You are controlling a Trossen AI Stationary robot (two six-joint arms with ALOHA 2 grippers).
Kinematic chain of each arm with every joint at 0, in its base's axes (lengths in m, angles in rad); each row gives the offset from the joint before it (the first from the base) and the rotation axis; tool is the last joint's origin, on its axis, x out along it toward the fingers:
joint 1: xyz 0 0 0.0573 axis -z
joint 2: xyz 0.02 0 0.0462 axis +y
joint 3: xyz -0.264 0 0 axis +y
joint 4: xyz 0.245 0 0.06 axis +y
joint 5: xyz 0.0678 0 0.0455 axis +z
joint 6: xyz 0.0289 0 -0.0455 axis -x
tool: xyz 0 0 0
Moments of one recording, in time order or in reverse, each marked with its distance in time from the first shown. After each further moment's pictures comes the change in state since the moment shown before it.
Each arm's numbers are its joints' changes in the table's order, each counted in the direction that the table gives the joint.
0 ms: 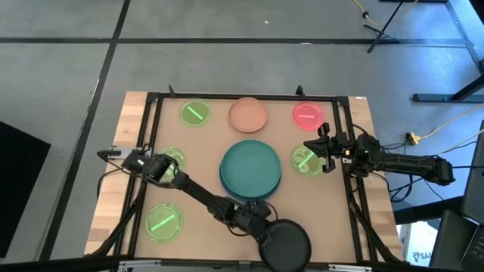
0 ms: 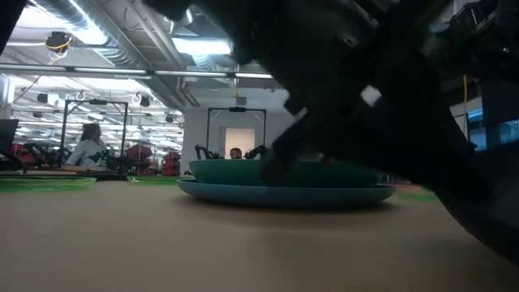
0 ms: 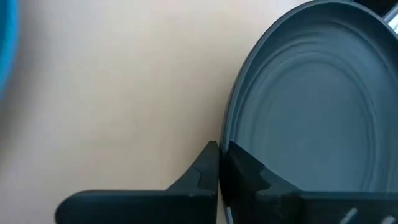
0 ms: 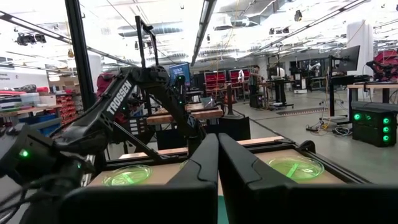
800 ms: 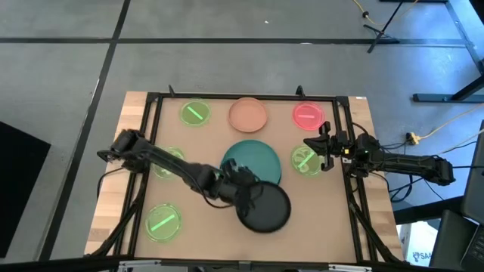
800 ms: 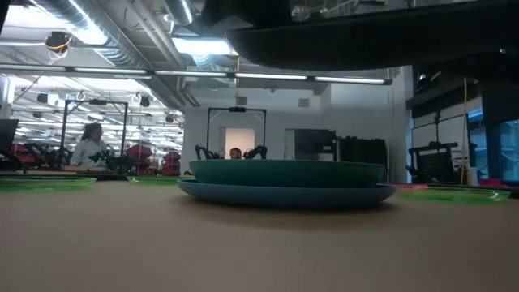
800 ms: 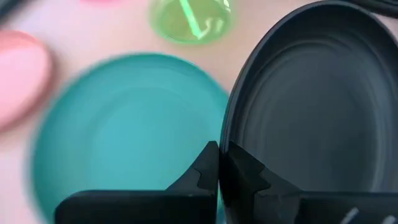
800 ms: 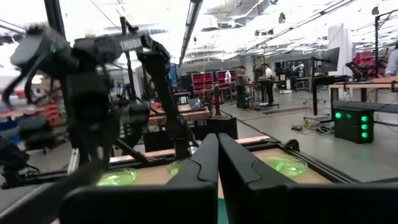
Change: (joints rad) left arm -0.091 -0.432 0.000 0.667 0.212 -0.292; right arm 0.001 0.004 0.000 0.003 -0.057 0.009
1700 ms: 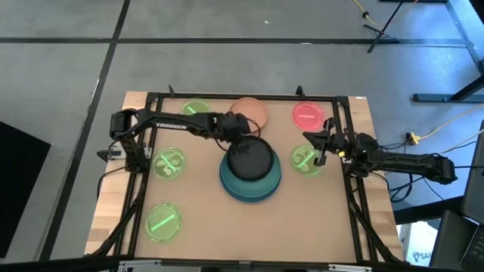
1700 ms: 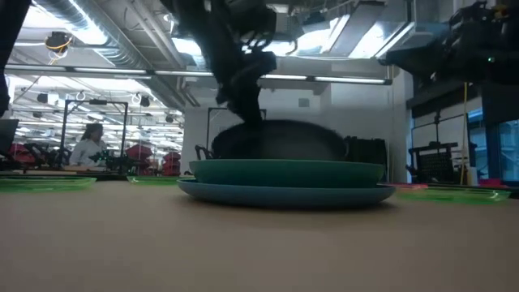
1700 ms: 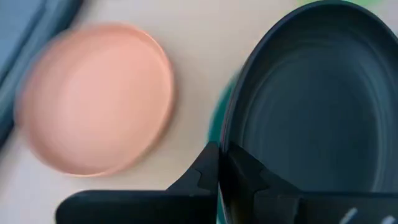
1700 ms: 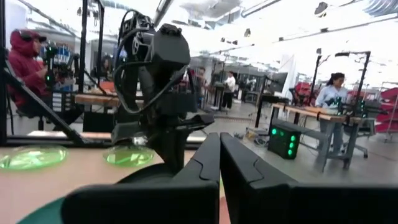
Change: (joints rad) left arm -0.547 -0.116 0.323 -0.225 -0.343 -0.571; right arm 0.000 0.057 0.000 -0.039 -0.153 0.287
